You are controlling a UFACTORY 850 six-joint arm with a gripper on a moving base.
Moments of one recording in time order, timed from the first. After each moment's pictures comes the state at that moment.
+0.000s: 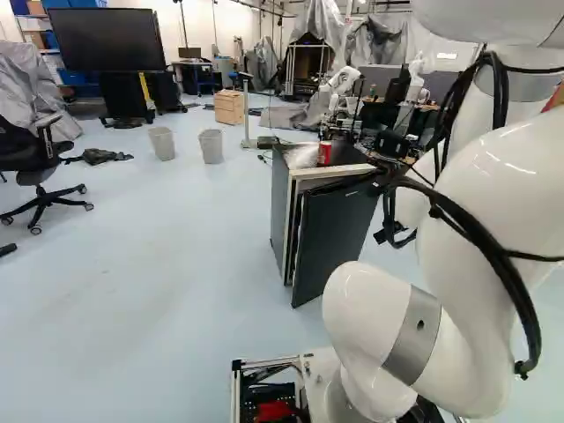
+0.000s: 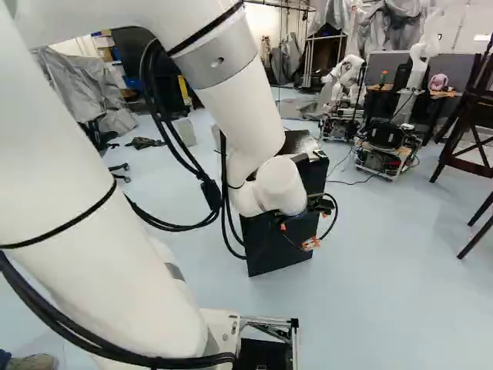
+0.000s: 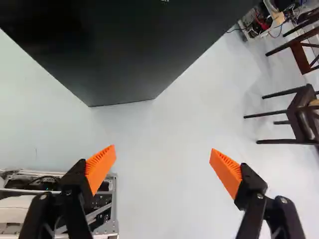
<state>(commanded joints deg) -44.3 1.0 -24.1 -54.9 13.5 0.6</state>
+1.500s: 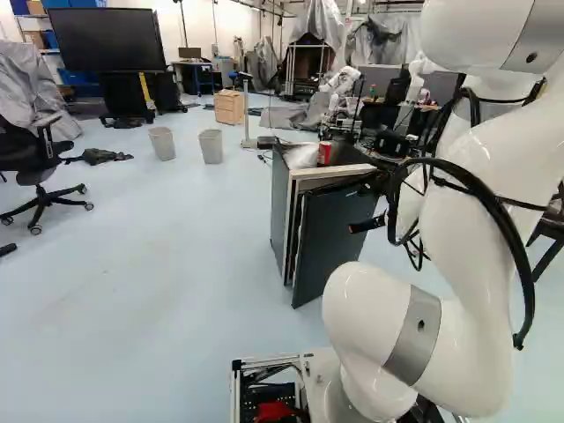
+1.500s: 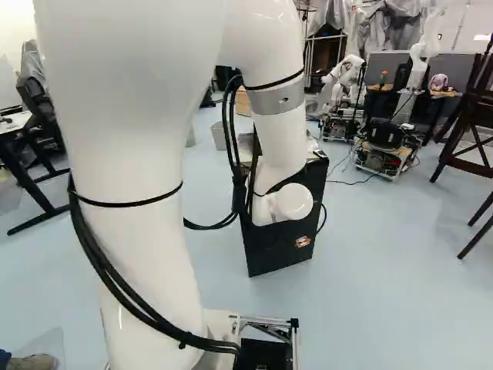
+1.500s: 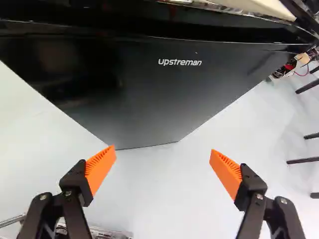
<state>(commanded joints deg) -43.3 -16.8 -29.4 -54.9 35.9 0.6</state>
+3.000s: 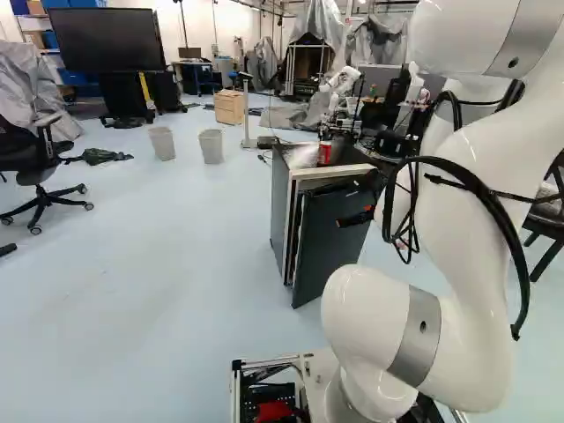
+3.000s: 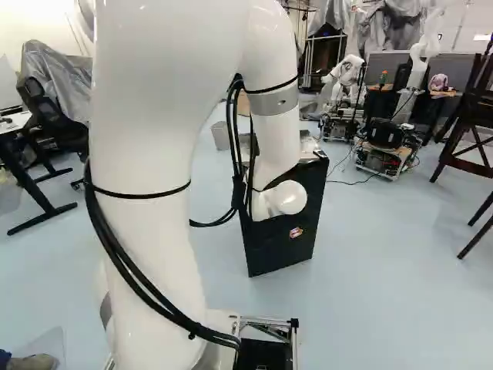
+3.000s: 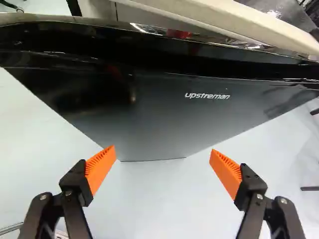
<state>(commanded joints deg) -37.8 -19.4 -31.7 -54.9 39.3 0.6</state>
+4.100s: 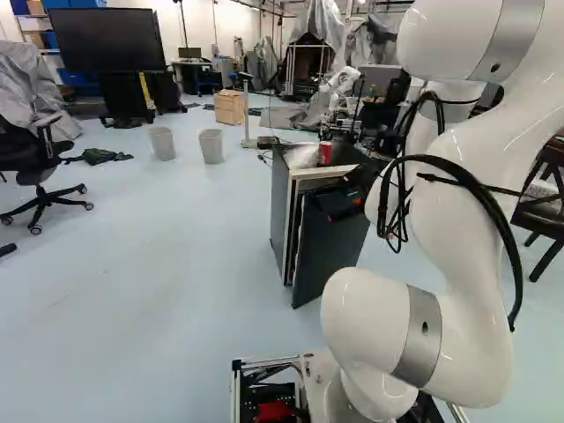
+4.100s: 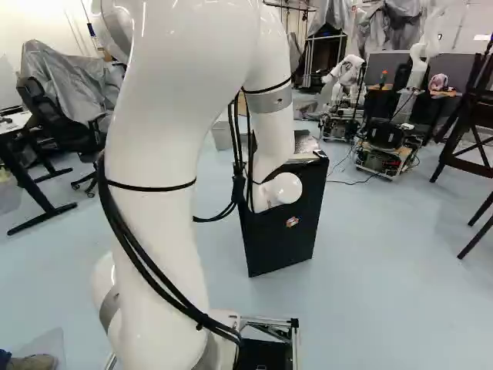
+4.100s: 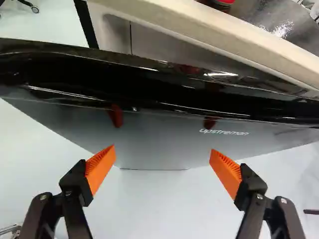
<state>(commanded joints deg) -33.0 -22.7 -36.3 -54.9 39.3 0.6</state>
